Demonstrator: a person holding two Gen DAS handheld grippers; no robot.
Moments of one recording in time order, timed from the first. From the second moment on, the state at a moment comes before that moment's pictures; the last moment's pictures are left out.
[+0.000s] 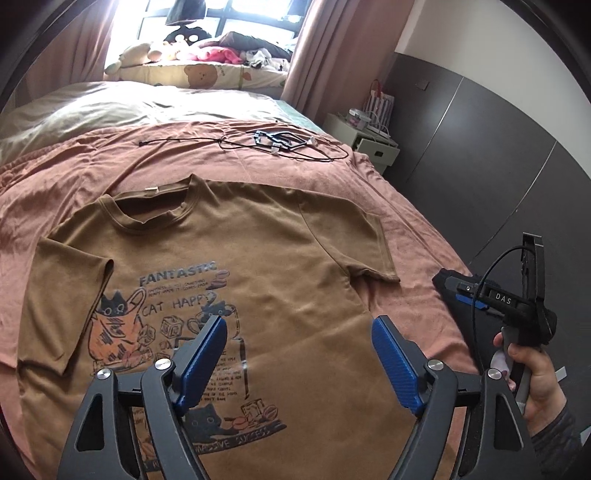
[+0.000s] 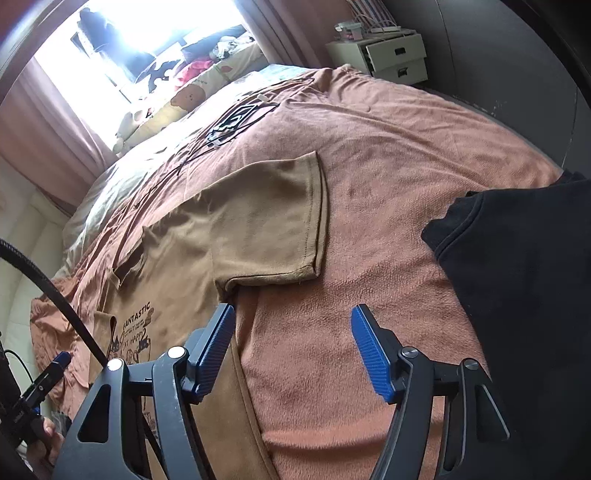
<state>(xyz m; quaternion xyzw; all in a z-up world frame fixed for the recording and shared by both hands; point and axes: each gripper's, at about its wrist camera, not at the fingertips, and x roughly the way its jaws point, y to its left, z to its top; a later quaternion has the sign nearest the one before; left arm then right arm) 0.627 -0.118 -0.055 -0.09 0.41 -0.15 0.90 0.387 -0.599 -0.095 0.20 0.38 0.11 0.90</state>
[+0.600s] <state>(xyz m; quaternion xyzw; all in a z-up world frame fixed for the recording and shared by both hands) 0.730 -0.165 -0.130 -0.07 0.44 -0.19 0.87 0.478 -0.607 -0.136 0.24 0.42 0.11 0.87</state>
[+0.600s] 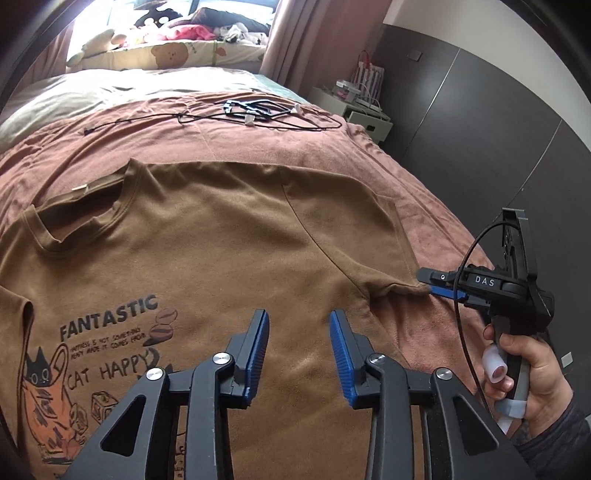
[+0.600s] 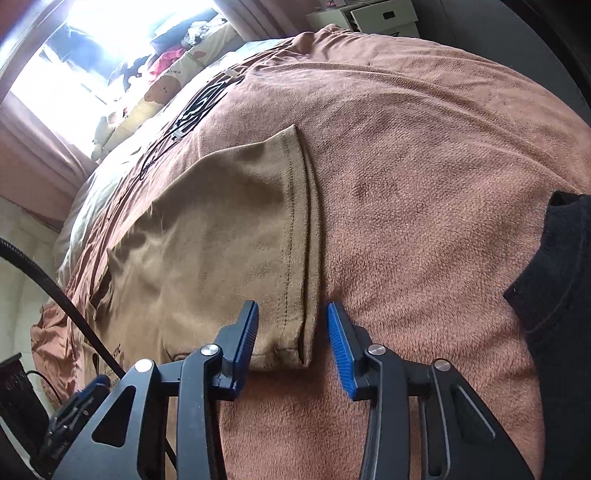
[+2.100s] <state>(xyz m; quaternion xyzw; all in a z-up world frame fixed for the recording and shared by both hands) 0.767 -0.210 -0.177 -0.12 0.49 -0.21 0.84 0.449 -0.526 -0.060 0.21 0.35 0.26 0.87</state>
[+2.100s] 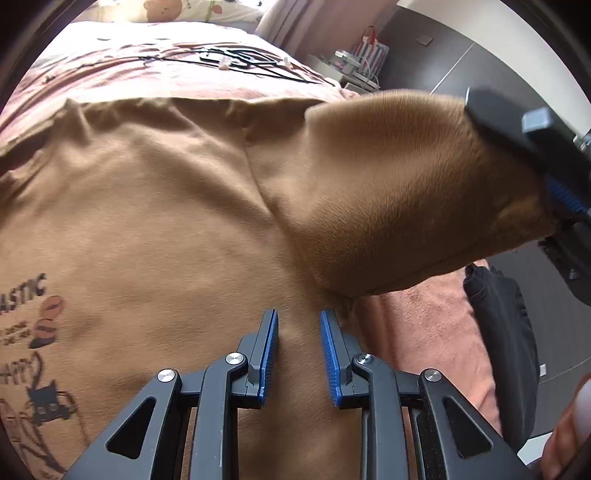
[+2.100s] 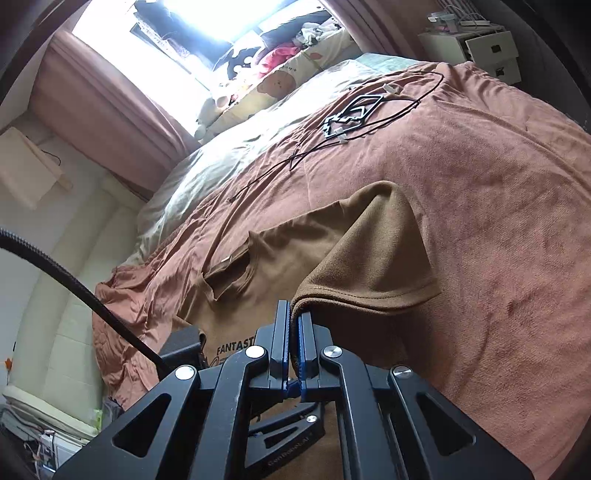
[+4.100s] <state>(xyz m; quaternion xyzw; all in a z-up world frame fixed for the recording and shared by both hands) 0.740 -0.130 -0.151 -0.06 0.51 -0.13 0.85 0.468 -0.519 -0.149 0.19 0.44 0.17 0.86</state>
